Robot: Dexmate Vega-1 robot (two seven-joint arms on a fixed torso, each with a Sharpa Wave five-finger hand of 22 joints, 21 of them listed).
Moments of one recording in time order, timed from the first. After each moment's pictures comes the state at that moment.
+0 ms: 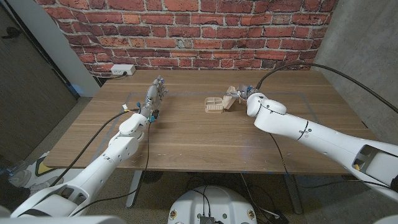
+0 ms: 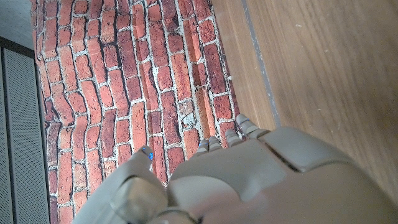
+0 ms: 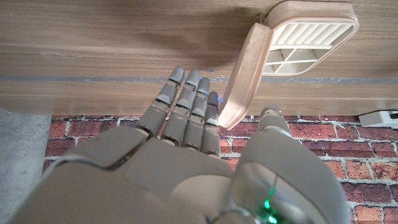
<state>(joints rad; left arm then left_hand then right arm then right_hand) 0.83 0.51 0.37 -1.26 -0.67 -0.30 -0.08 0.06 0.09 0.30 0.16 0.25 -0.17 -0.04 0.19 0.18 -0.17 -0.08 0.19 0.18 -0.17 -0.03 0.17 0.17 -0.13 -0.04 0.37 0.19 -0.45 -0.69 -1.02 -1.97 -0.17 -1.08 -0.12 0.58 0.15 0.20 -0.15 0.18 0.54 0.02 0.28 0.19 0.64 0.03 0.33 0.20 0.69 -0.06 0.27 0.21 0.50 0.01 0.35 0.23</state>
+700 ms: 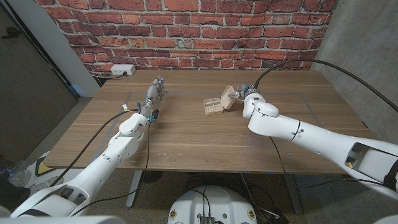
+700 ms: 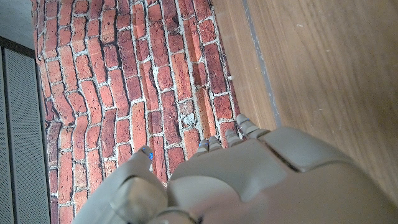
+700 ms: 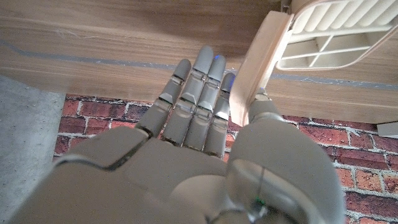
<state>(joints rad) 0.83 0.51 0.37 -1.26 -0.67 -0.30 -0.08 0.06 0.09 0.30 0.16 0.25 -0.17 -0.04 0.19 0.18 -0.17 -0.08 0.19 0.18 -0.17 -0.03 0.17 0.17 -0.13 -0.04 0.37 0.19 -0.42 -0.66 -1.08 -1.94 -0.25 -1.15 -0.15 0.83 0.19 0.31 -0.16 0.19 0.82 -0.06 0.43 0.24 1.00 -0.04 0.46 0.27 0.95 -0.13 0.48 0.38 0.56 -0.04 0.48 0.30</state>
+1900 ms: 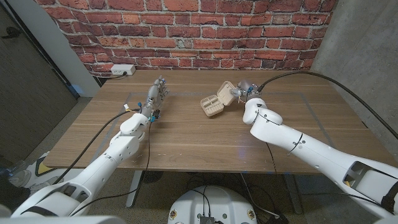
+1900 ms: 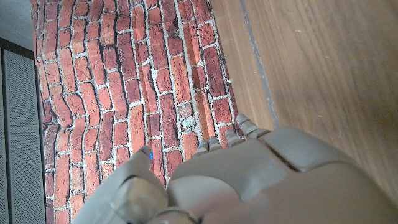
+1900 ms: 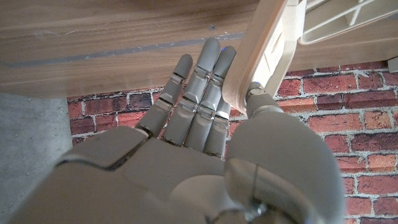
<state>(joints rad) 0.81 0.50 0.37 -1.23 -0.67 -0.31 -0.10 0.06 0.09 0.30 0.16 0.25 -0.17 -0.04 0.19 0.18 -0.17 -0.08 0.19 0.18 -0.17 -0.03 0.18 0.17 -0.13 -0.04 0.37 0.19 -0.65 -0.59 -0.83 -1.94 -0.21 -0.96 -0.37 0.91 0.17 0.39 -0.12 0.18 0.86 -0.03 0.53 0.28 1.10 -0.08 0.55 0.38 1.02 -0.17 0.53 0.48 0.57 -0.05 0.59 0.36</state>
